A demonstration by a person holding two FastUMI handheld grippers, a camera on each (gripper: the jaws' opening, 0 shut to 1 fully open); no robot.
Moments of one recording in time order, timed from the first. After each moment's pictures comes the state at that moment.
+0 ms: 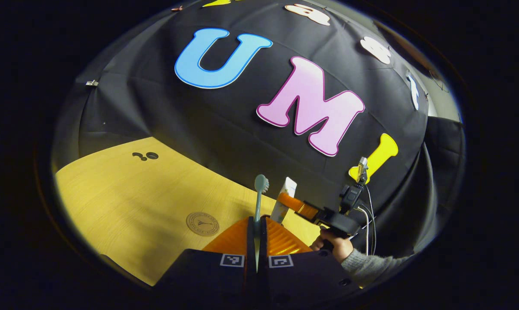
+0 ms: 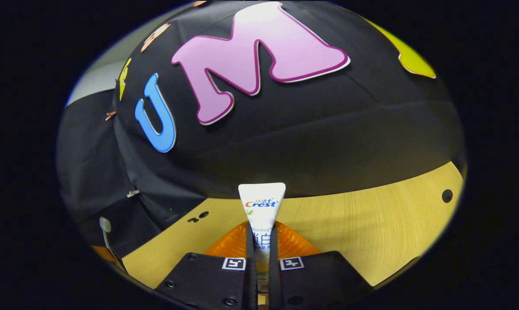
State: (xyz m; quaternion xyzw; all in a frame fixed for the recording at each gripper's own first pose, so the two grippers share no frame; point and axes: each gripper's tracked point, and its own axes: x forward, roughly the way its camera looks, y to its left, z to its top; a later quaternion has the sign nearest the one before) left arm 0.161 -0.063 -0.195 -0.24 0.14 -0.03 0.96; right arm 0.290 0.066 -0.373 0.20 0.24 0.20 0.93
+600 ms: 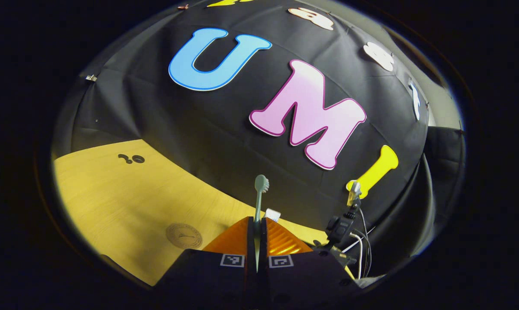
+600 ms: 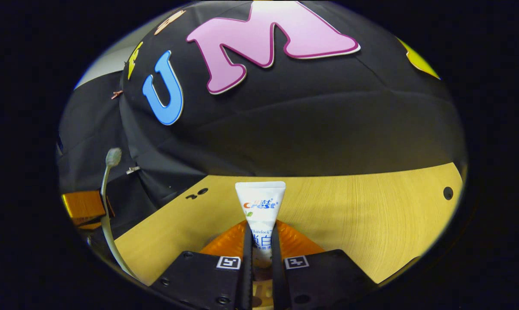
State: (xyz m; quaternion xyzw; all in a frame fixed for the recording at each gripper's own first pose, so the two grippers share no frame) left arm 0.218 -0.080 -0.181 -0.28 0.10 -0.04 0.96; right arm 0.247 0.079 -0.414 0.17 0.30 0.23 0.91
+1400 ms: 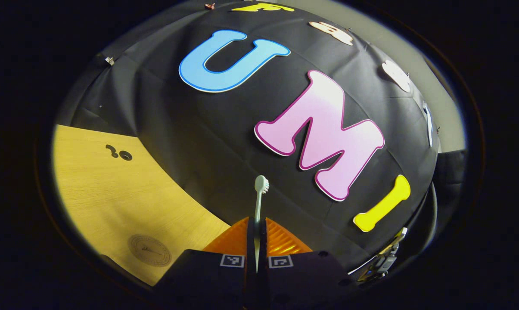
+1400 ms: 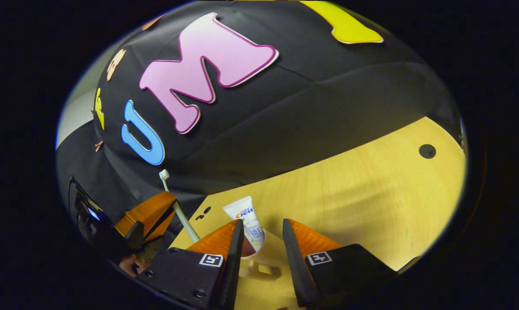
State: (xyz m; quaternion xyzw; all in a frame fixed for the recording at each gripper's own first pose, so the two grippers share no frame) left arm 0.309 -0.086 -0.185 -0.33 0.00 0.01 0.94; right arm 0.220 -0.018 -0.374 0.31 0.31 0.13 0.89
